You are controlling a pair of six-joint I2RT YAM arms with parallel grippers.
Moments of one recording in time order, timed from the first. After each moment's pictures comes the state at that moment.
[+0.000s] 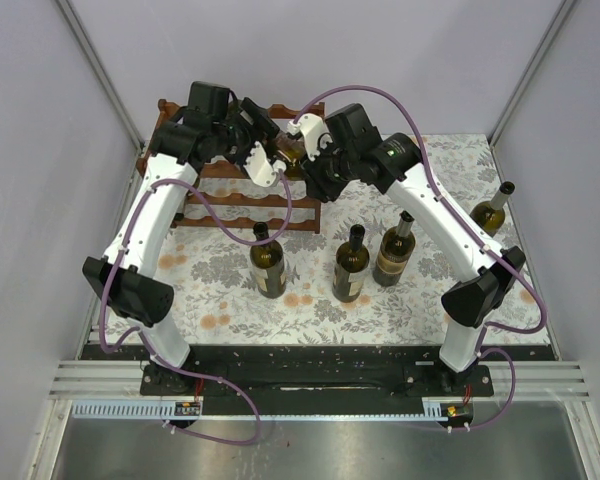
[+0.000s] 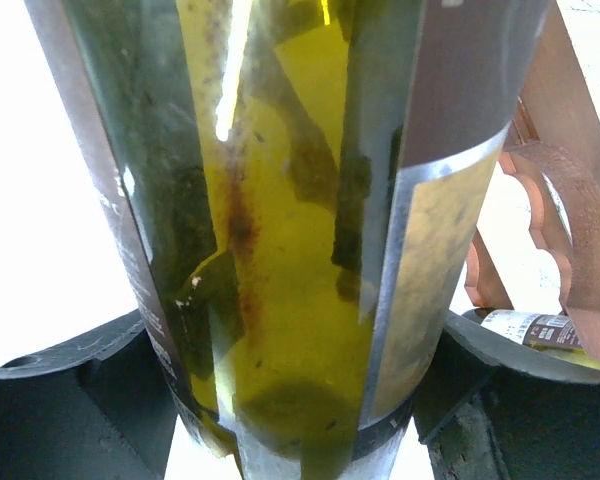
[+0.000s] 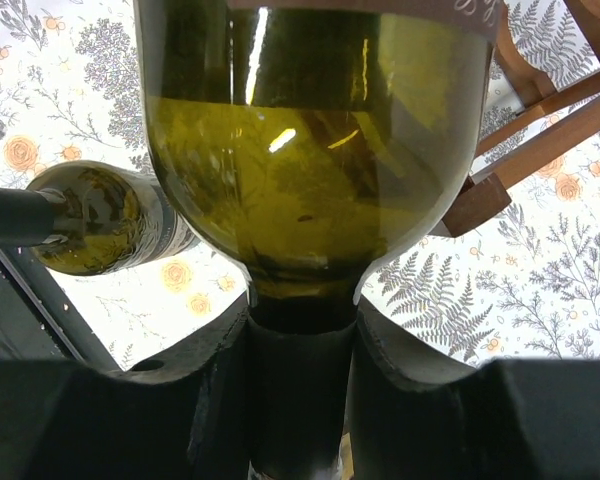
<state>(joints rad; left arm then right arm) -0.34 1.72 2.03 -0.96 0.34 1.95 0.68 1.81 2.09 -1.01 -0.19 -0.19</state>
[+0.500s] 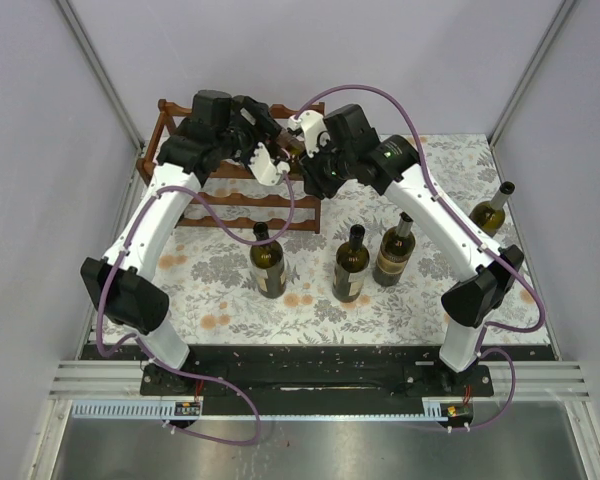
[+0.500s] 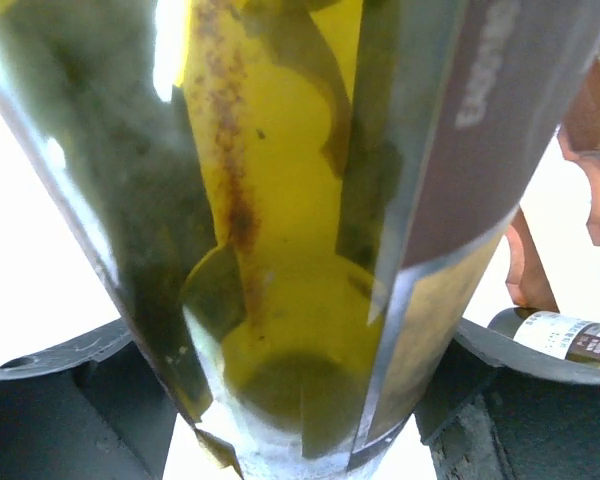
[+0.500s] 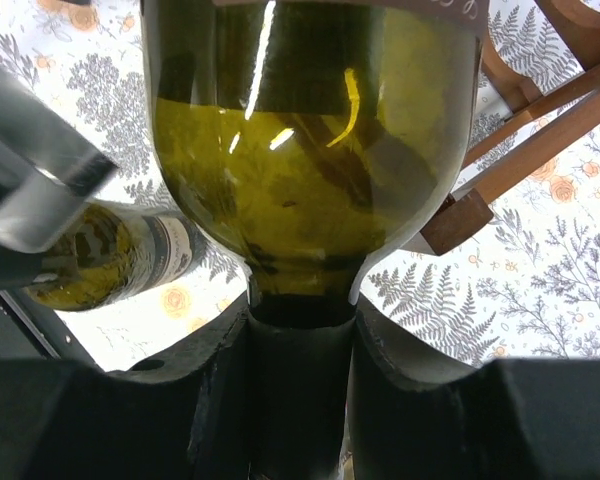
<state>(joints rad) -0.34 1.67 1.84 -0.70 0.29 1.94 0.68 1.81 2.06 -0.95 -0.16 -0.14</state>
